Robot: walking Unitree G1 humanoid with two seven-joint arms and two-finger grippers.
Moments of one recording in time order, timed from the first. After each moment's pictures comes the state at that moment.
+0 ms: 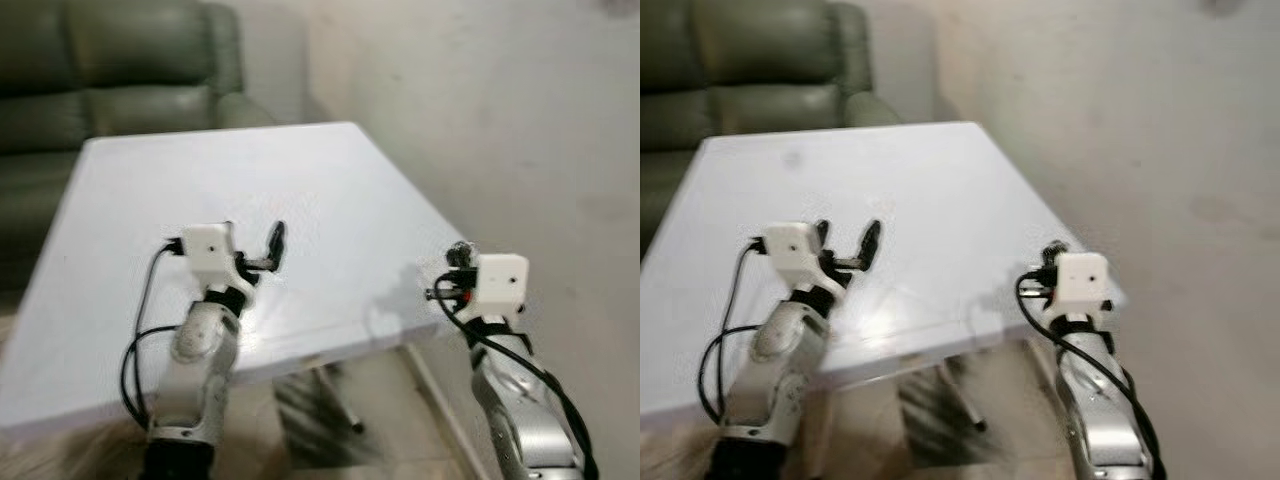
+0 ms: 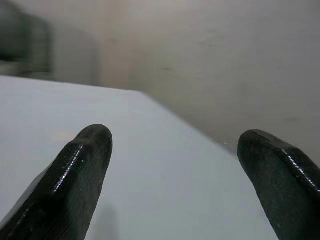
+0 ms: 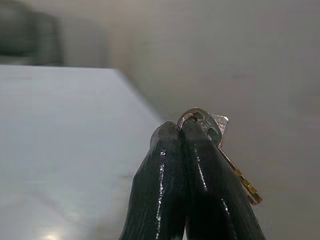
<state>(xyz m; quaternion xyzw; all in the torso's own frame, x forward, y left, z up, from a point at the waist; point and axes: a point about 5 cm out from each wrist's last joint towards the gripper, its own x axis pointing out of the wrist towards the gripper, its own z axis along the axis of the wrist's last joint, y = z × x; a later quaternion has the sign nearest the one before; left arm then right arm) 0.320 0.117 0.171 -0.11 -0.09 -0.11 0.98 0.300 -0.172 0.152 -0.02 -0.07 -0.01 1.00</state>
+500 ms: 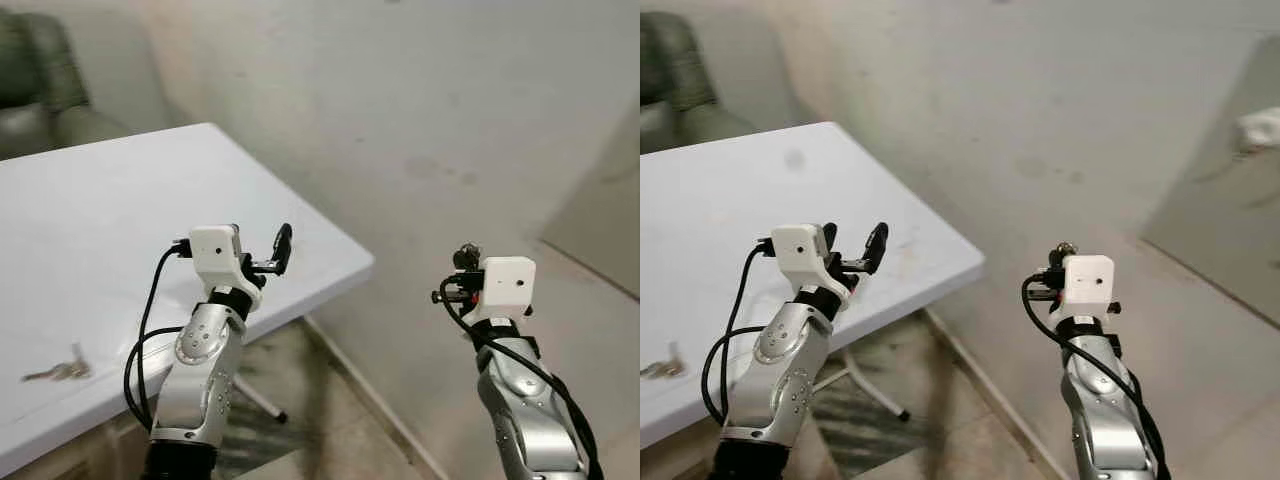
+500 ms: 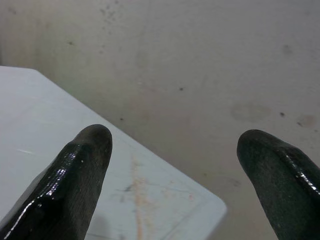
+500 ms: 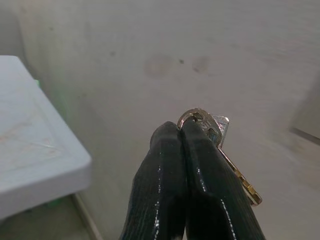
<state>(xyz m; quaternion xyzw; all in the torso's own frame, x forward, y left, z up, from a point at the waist) 0.319 0.120 0.167 -0.11 -0.08 -0.10 0.99 0.298 -0.169 0.148 -0.03 -0.06 0.00 1.00</state>
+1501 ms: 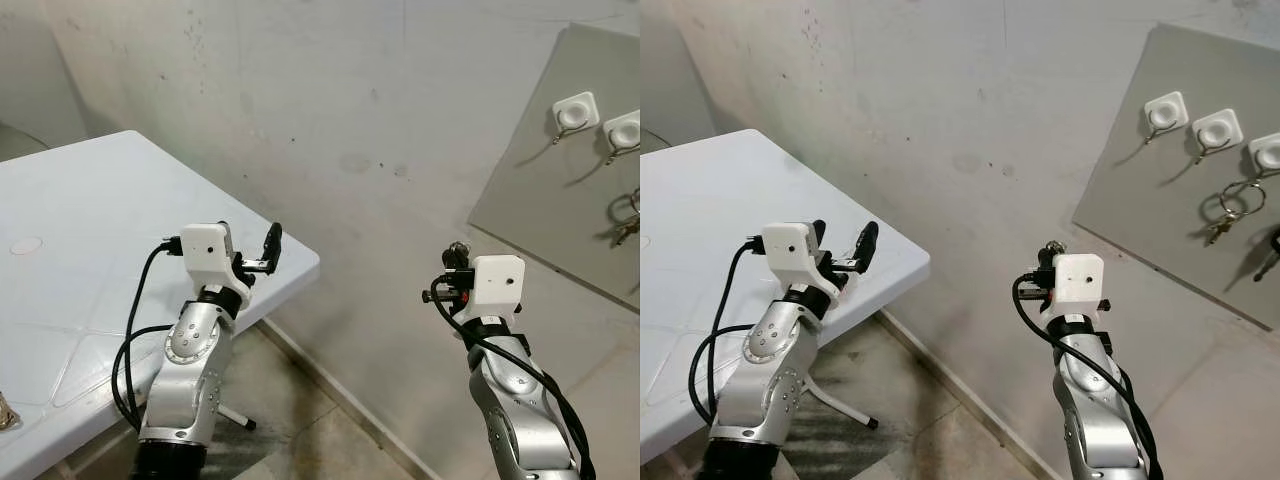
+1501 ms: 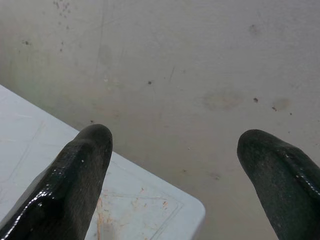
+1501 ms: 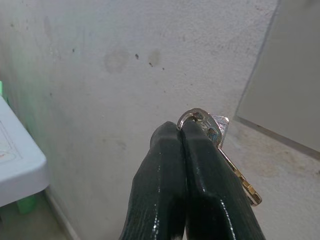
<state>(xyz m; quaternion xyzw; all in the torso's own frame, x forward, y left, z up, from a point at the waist) 0.318 0.126 0.167 -0.08 -0.09 -0.10 0.99 0.299 -0.166 0.150 -0.03 -0.07 0.01 1.00</state>
